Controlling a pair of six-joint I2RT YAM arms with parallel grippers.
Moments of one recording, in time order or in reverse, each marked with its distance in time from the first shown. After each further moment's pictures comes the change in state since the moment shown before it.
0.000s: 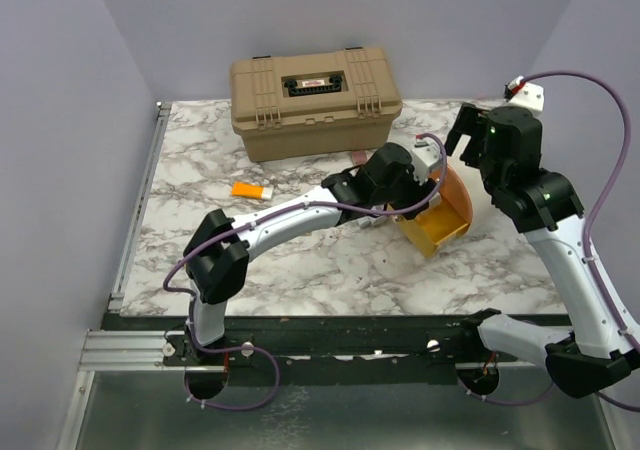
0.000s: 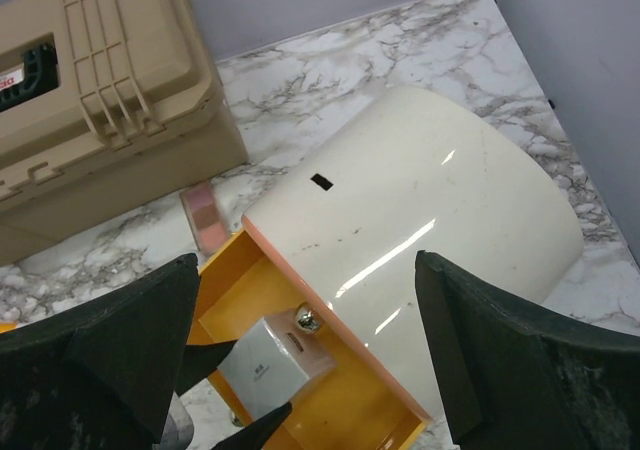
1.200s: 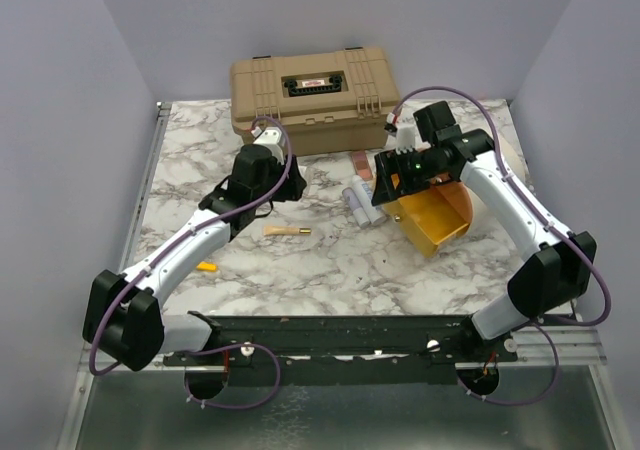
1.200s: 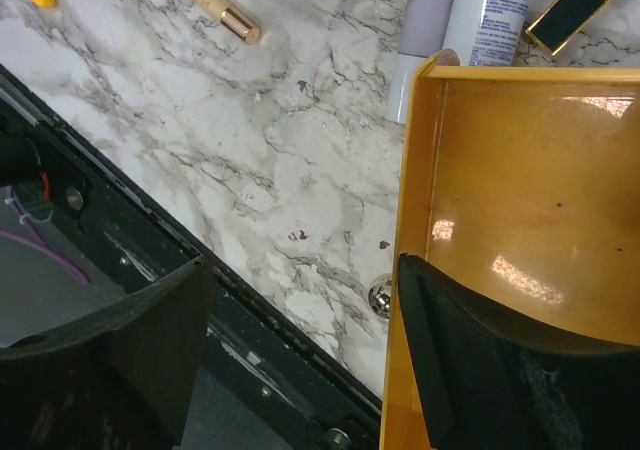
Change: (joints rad) left arm 0.509 -0.592 -0.681 0.036 -0.104 -0.278; right arm -0.005 0.442 0.037 -0.251 -1.003 -0.333
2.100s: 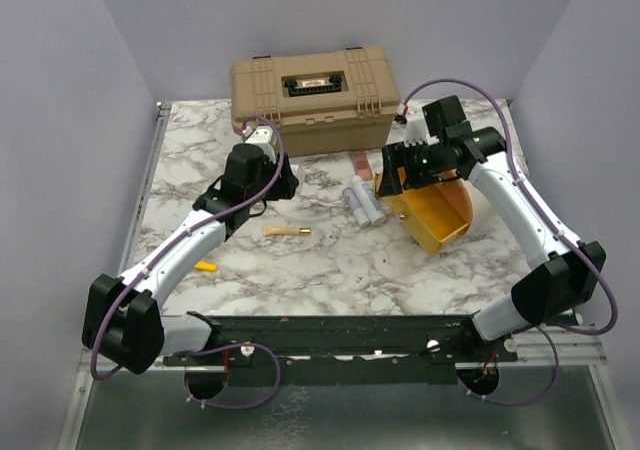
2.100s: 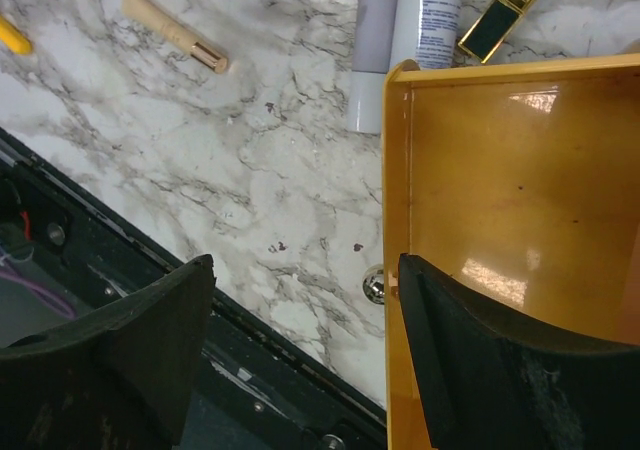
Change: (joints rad) left arm 0.051 -0.016 -0.009 -0.008 0.000 0.000; right arm -0.016 -0.044 0.039 -0.010 0.089 0.030
